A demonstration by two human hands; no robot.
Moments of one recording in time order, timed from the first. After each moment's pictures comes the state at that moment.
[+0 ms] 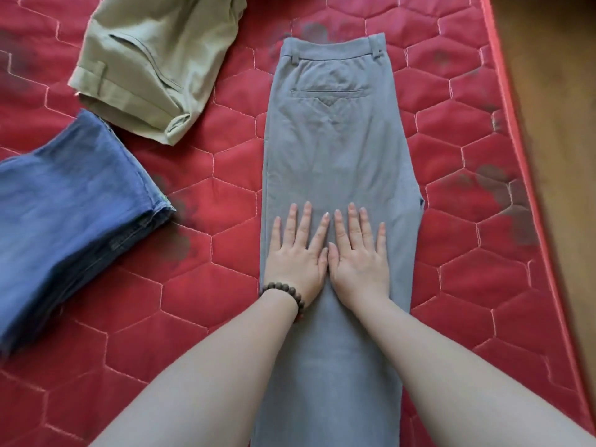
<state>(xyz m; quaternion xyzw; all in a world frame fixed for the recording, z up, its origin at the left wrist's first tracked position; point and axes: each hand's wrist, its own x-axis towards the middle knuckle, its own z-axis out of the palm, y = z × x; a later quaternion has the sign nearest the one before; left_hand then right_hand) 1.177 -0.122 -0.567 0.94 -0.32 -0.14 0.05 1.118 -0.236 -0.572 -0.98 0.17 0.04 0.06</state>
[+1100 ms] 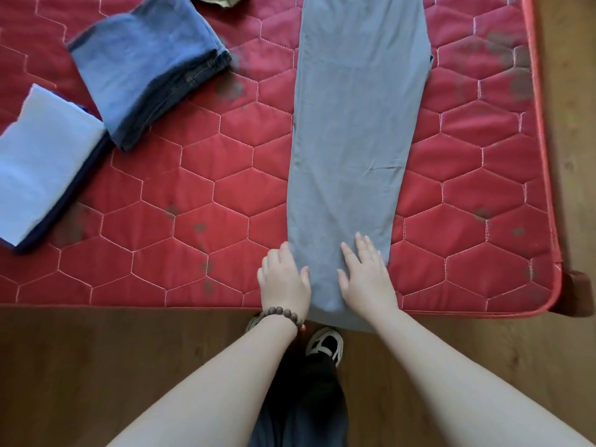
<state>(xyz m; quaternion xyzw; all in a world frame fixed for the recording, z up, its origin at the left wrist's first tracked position) 0.859 0.040 -0.476 0.96 0.00 -0.23 0.18 0.808 -0.097 -0.508 -0.95 0.16 0.18 0.22</state>
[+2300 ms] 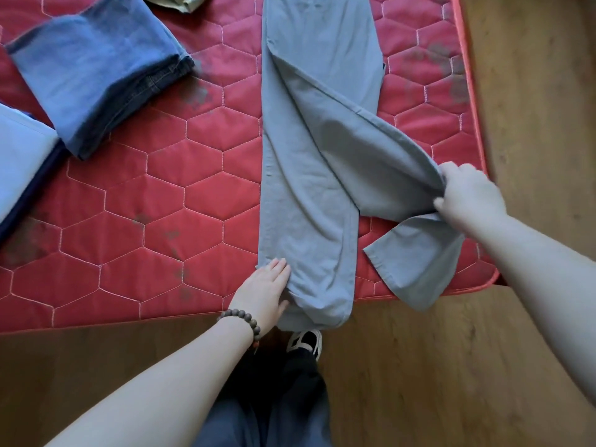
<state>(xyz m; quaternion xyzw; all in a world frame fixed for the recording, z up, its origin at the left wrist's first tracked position) 0.861 0.081 -0.494 0.86 -0.38 -0.34 0.06 0.859 -0.280 -0.398 -0.94 0.29 0.18 -0.01</state>
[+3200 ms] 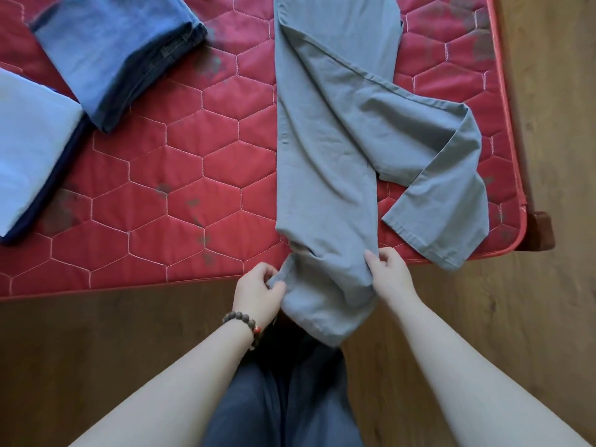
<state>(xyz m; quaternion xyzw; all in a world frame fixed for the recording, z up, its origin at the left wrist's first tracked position) 0.813 0.124 -0.462 0.88 0.03 -0.33 0.34 0.742 -0.094 -0.463 -0.68 0.50 0.13 0.51</state>
